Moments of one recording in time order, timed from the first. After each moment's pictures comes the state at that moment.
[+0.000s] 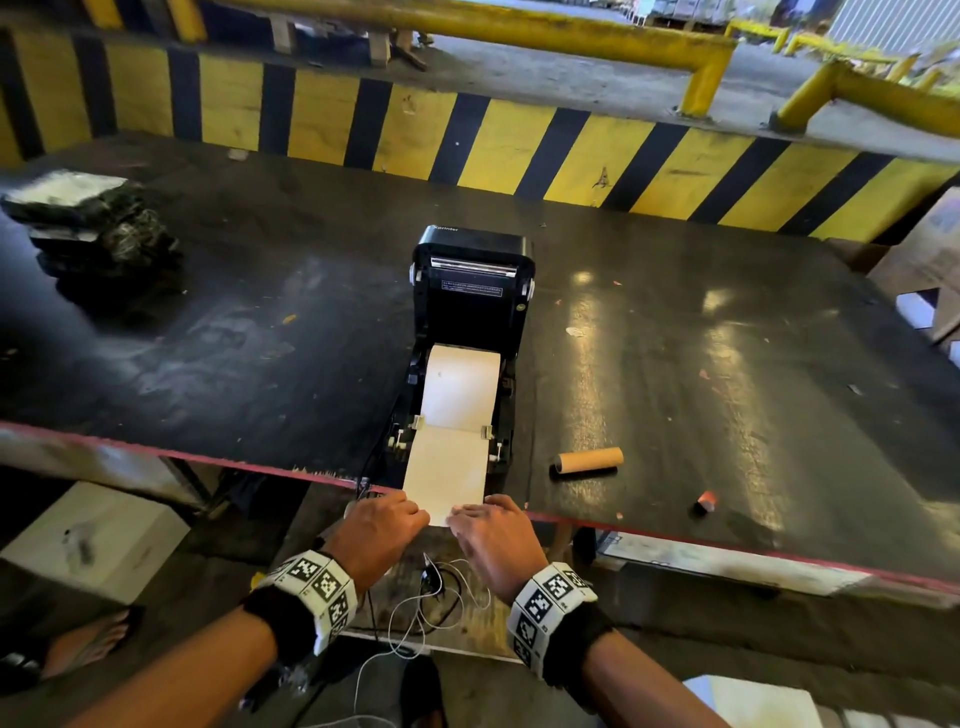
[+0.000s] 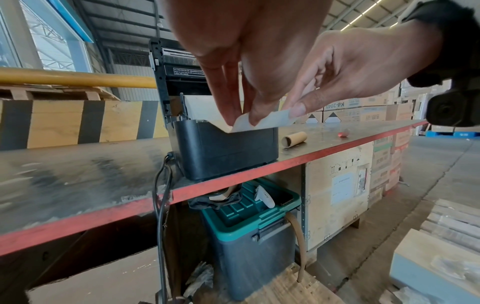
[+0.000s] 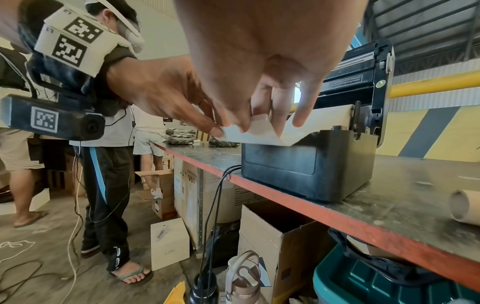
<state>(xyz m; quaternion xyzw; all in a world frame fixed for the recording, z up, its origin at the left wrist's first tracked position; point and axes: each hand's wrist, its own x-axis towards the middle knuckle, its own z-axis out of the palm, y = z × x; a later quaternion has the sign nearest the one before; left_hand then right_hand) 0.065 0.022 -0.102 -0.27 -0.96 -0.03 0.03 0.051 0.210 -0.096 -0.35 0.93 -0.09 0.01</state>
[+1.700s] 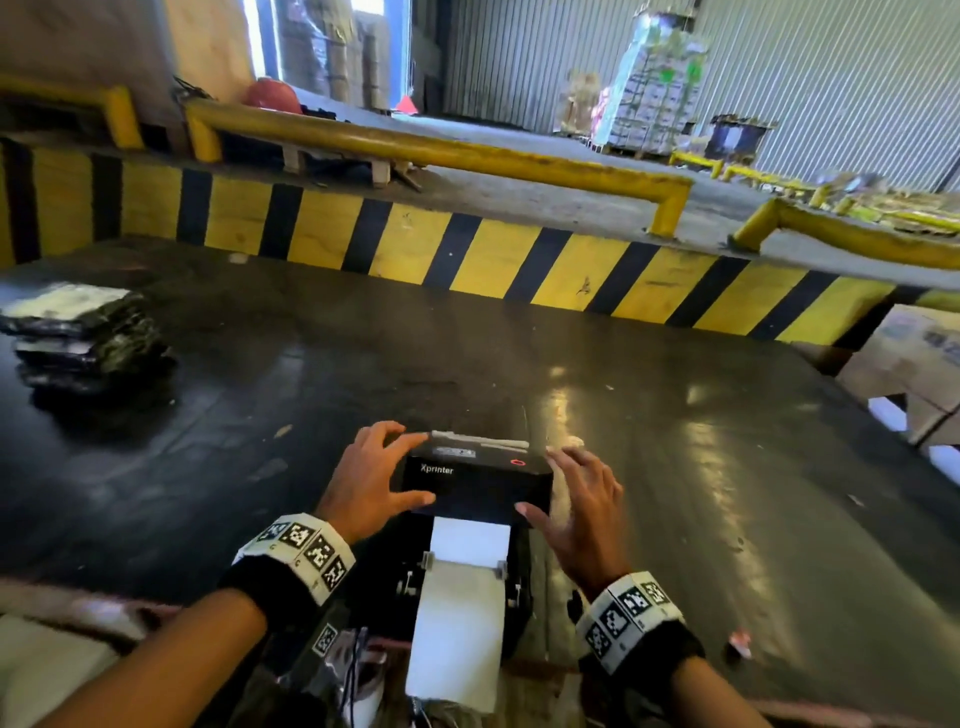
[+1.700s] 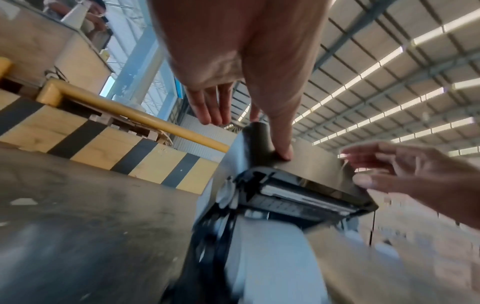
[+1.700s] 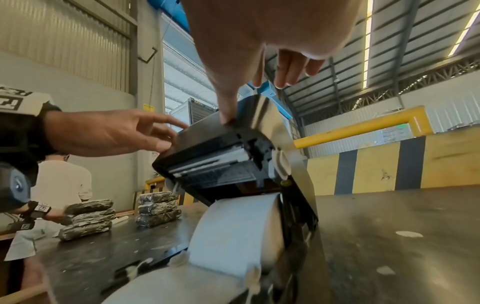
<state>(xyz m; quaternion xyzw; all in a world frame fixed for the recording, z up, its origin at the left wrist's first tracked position) -0.077 -0.031 0.015 -0.10 -0.95 -0.26 0.14 -0.076 0.237 -0.011 -0.15 0.92 -0.24 -0.28</state>
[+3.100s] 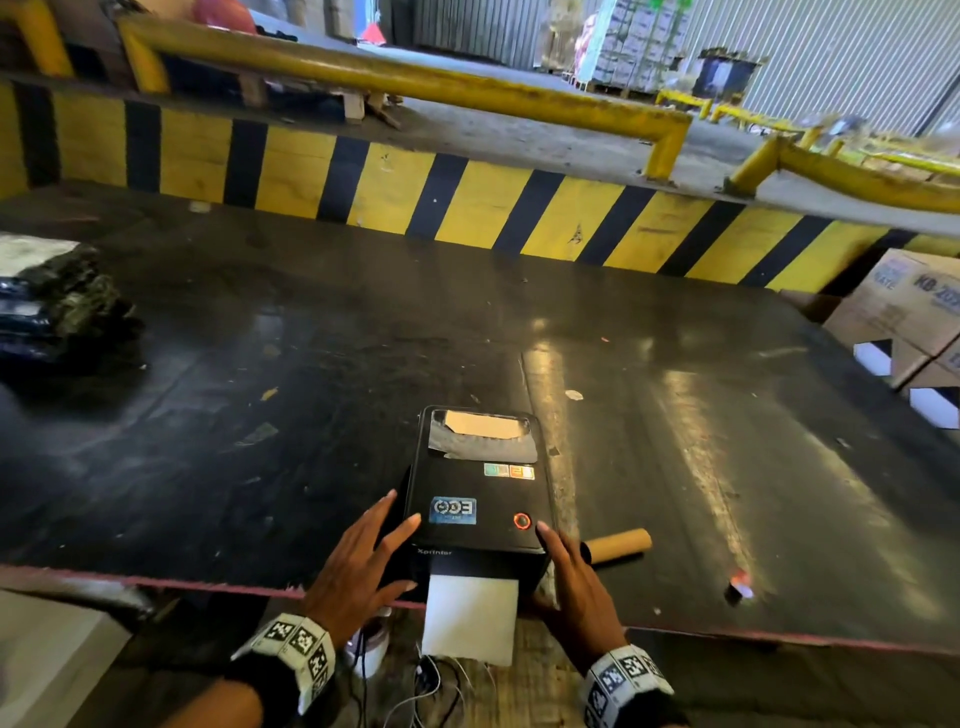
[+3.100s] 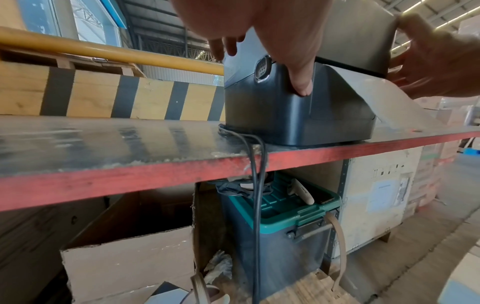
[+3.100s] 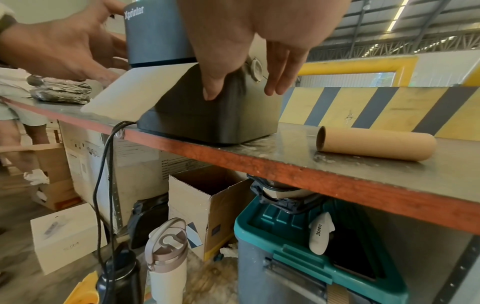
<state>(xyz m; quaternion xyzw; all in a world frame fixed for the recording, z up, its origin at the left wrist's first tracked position) -0.023 -0.054 -0.141 -0.25 -0.92 -0.26 0.15 -0.010 0.234 -0.118 -0.09 0.96 -0.27 0.00</state>
